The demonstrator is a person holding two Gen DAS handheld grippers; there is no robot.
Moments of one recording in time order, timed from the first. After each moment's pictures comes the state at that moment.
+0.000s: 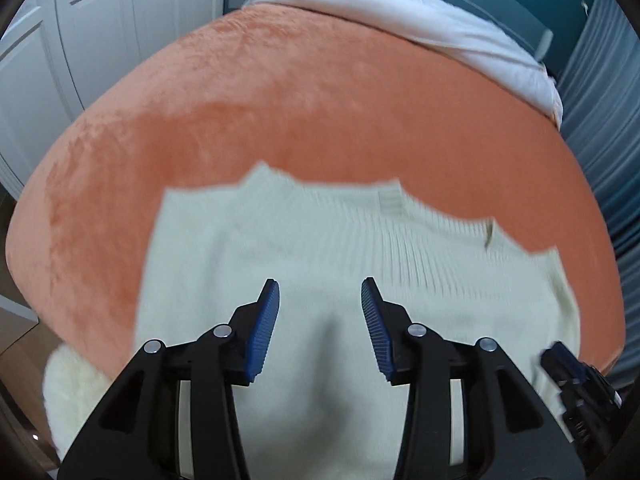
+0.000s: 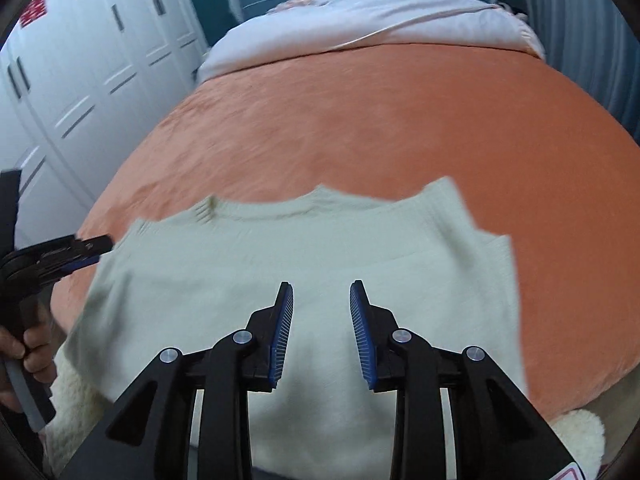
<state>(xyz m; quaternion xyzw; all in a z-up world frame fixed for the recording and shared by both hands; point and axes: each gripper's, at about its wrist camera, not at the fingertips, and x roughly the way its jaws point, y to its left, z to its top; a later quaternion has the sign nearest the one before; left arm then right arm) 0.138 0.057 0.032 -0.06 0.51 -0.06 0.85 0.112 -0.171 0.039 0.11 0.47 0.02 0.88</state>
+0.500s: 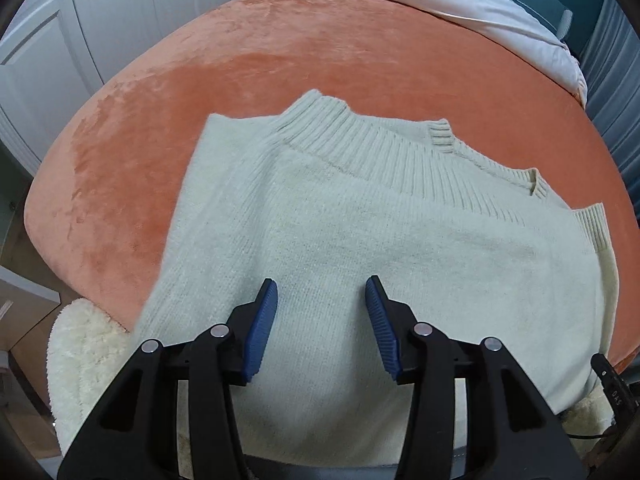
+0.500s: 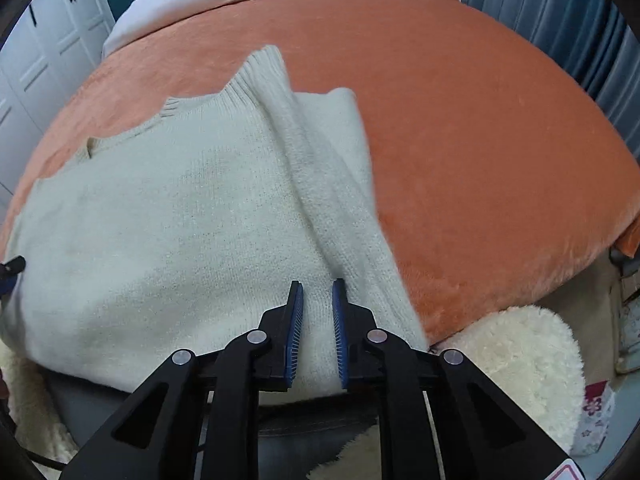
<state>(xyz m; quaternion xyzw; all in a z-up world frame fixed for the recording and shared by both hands) 0.106 0.081 0.007 -0.03 0.53 -0.01 0.85 0.054 -0.256 -0.005 0.15 0.52 -0.16 0.83</state>
